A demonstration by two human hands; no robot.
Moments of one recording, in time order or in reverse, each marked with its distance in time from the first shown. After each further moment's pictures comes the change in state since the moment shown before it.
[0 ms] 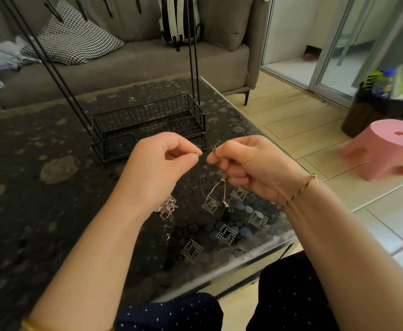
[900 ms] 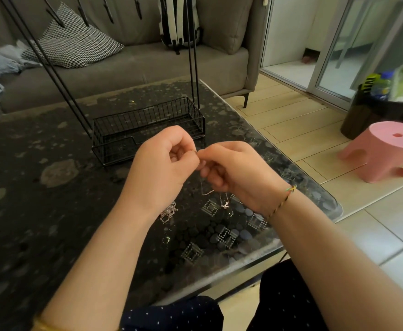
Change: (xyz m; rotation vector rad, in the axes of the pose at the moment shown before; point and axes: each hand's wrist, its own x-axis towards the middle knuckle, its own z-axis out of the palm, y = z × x) left_hand 0.003 0.004 0.005 0.037 0.045 0.110; right_hand -0.001 0.002 0.022 -0.061 0.004 -0.096
